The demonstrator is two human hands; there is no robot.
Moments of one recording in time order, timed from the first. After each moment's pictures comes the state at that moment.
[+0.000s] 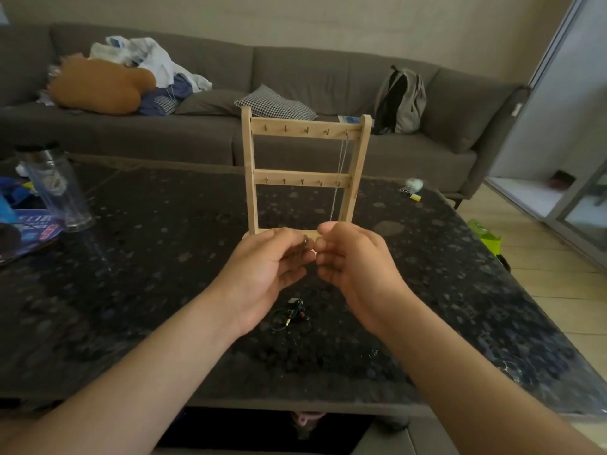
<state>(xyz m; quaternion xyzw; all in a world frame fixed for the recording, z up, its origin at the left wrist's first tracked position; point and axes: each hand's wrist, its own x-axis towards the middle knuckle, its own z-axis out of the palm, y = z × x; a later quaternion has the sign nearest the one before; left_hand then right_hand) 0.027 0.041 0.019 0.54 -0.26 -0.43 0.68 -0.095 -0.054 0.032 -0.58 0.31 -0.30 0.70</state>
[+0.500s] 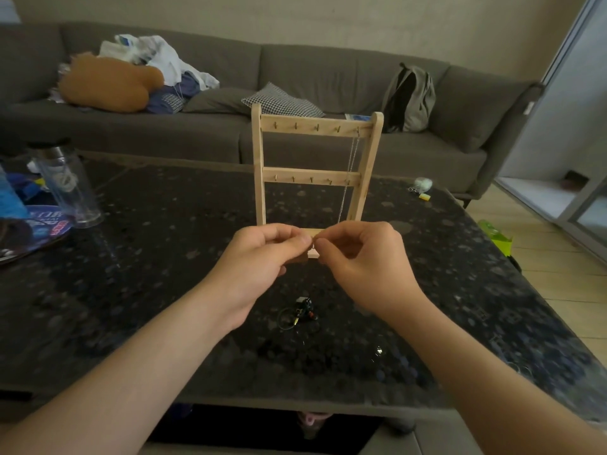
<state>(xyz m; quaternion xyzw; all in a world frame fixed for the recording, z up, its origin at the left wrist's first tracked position) 0.042 0.055 0.026 0.66 -0.33 -0.34 0.59 -0.100 -0.066 0.024 -0.84 0.26 -0.33 0.33</state>
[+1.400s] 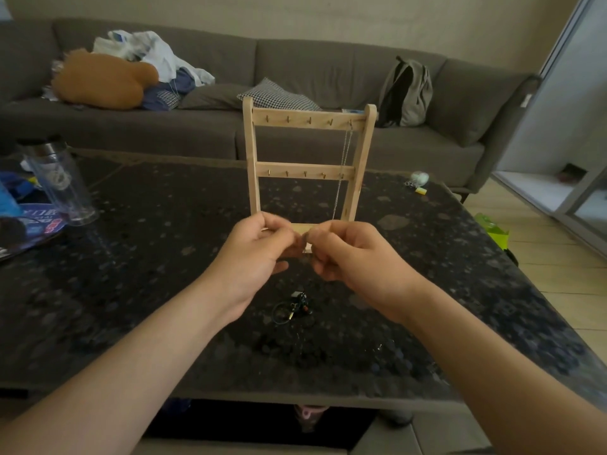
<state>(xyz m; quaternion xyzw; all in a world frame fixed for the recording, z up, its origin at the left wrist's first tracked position) 0.040 0.047 0.018 0.65 -0.32 -0.31 0.62 -0.104 -0.067 0.032 -0.76 0.22 -0.19 0.59</state>
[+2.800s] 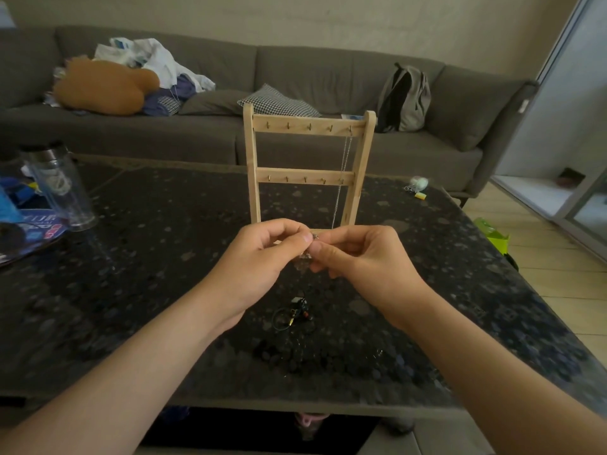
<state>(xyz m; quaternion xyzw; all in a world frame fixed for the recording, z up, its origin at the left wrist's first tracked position) 0.039 0.055 0.026 0.64 -0.43 -0.29 0.56 -0.115 -0.071 0.028 -0.75 0.22 -0.27 0.56</state>
